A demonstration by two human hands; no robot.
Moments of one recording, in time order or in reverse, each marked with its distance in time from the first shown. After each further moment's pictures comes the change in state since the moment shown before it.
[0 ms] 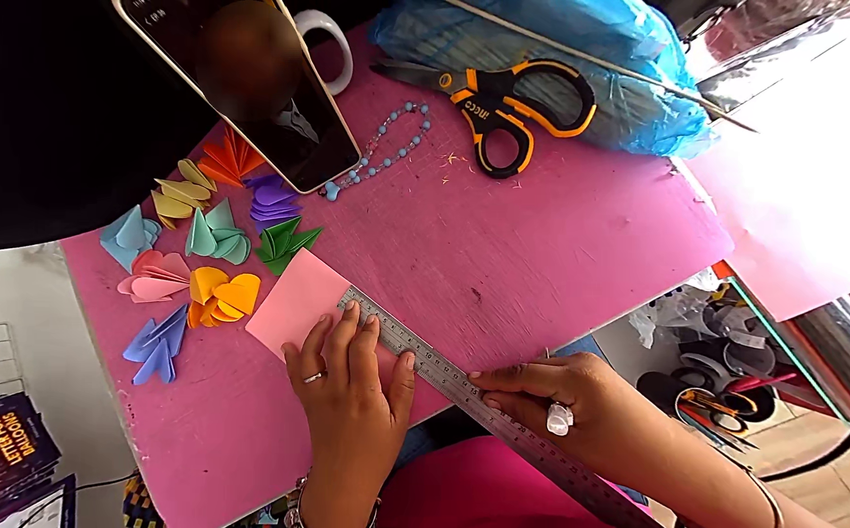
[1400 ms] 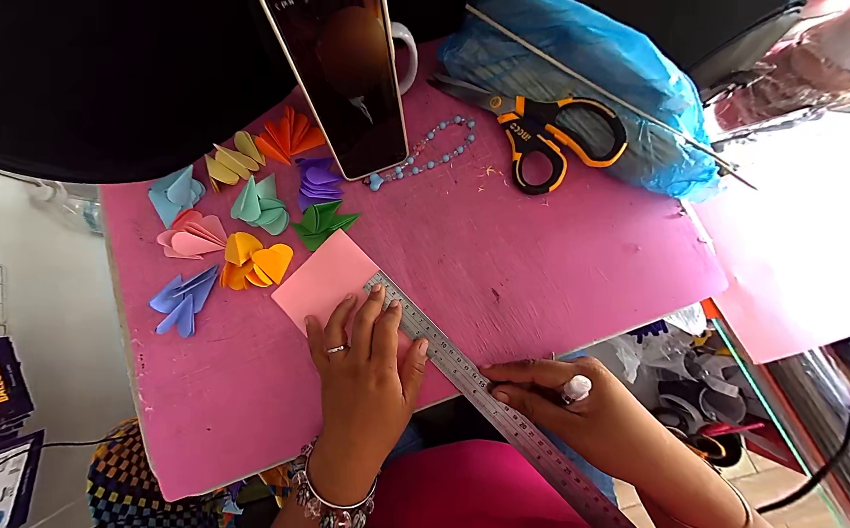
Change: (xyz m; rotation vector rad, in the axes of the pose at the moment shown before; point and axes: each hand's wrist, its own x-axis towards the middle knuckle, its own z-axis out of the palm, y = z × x) left_hand -0.003 0.000 0.005 -0.021 0.041 -0.020; right_hand -0.001 -0.003 -0.004 0.196 -0.057 0.125
